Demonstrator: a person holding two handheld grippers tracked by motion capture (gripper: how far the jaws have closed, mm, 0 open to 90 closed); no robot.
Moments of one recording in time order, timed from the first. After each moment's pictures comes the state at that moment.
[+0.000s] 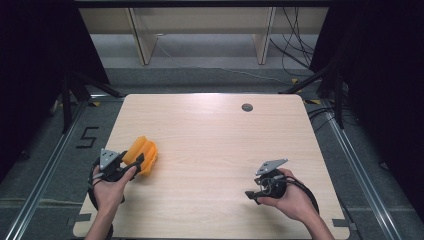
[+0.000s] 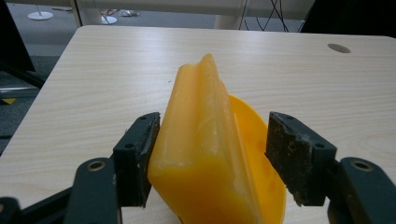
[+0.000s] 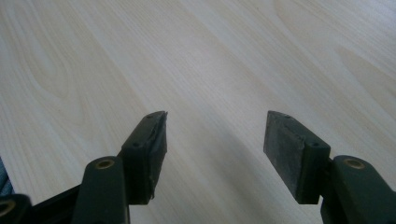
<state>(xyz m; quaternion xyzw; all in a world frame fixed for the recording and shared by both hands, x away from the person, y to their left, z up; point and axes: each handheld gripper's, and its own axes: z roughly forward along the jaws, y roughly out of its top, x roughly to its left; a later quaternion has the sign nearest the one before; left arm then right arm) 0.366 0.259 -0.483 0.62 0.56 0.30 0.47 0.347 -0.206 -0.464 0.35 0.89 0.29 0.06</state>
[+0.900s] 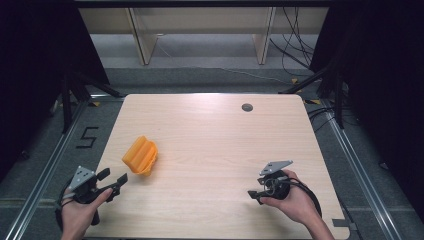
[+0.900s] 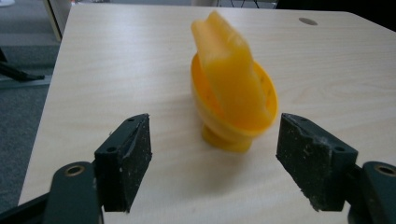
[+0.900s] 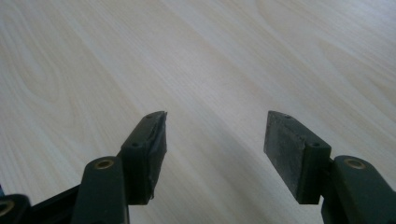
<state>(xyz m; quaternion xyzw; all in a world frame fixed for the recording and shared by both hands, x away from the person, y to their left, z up) 0.300 0.319 -0.491 0.66 0.53 0.24 0.48 0.345 -0.217 -0.467 0.36 0.88 0.31 0.08</state>
